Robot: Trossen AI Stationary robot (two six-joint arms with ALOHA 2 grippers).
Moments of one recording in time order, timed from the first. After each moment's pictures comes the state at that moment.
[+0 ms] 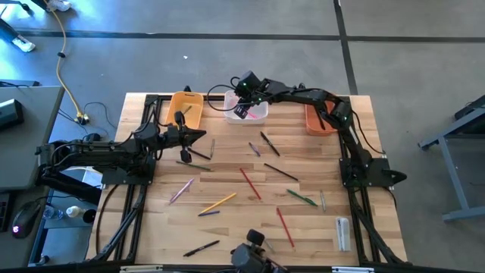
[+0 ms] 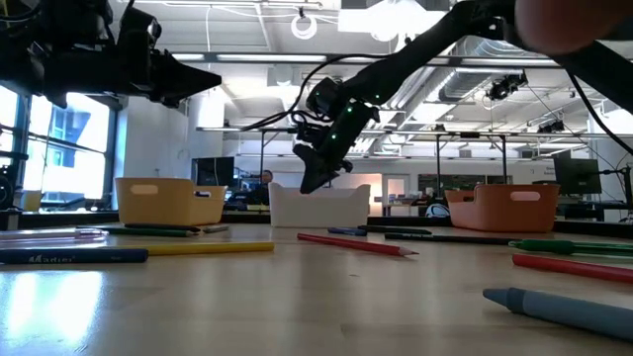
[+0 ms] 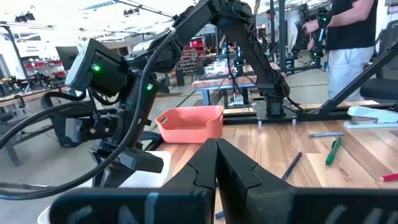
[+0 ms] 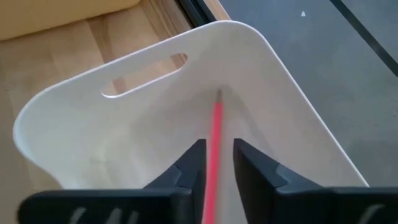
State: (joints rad) left arm 0.48 0.82 0.11 0.78 0.13 0.14; right arm -0.55 2.24 1.79 -0.41 -0.03 -0.10
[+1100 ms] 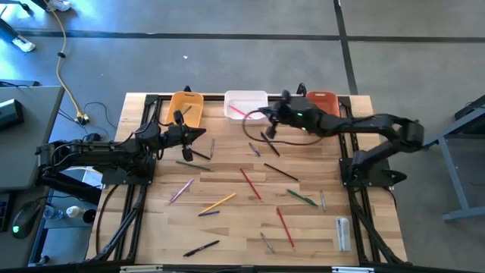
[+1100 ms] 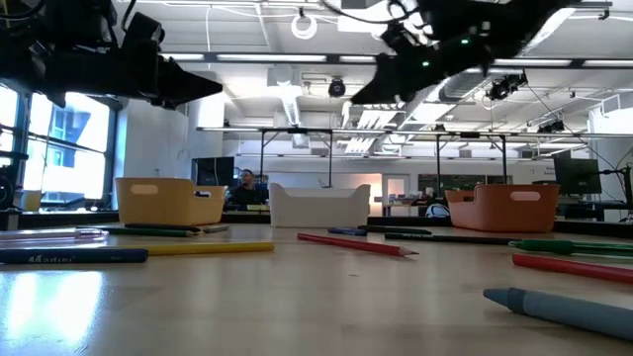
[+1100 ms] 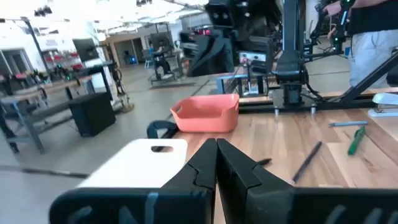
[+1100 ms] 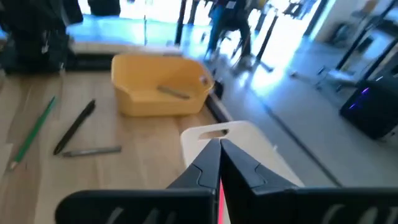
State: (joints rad) left arm 0.48 0.82 0.12 0.73 0.06 0.18; right arm -0.37 1.38 0.78 0.38 0.10 -0.21
